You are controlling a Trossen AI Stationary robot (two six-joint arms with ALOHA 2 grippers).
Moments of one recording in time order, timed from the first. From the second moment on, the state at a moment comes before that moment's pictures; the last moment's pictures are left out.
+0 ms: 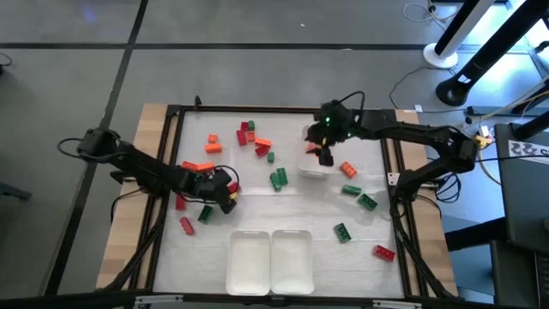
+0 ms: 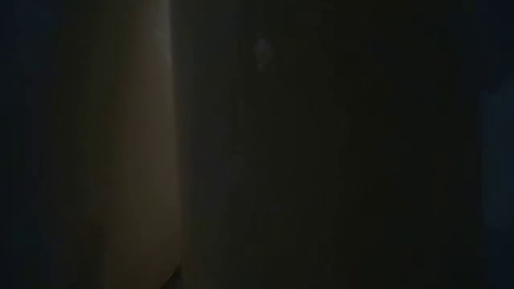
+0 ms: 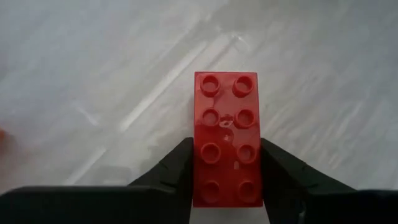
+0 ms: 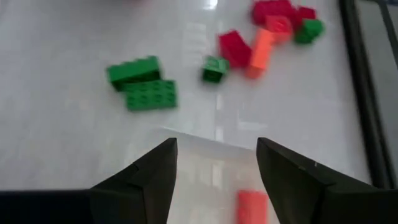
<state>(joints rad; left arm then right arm) -0.22 1.31 0.49 -0.25 -0.39 -0.89 -0.39 1.45 1.09 -0.51 -0.26 -0.47</state>
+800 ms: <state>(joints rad) -0.53 1.14 0.50 0.23 -0.13 -0.66 -0.04 1.69 1.09 -0.13 0.12 -0.13</state>
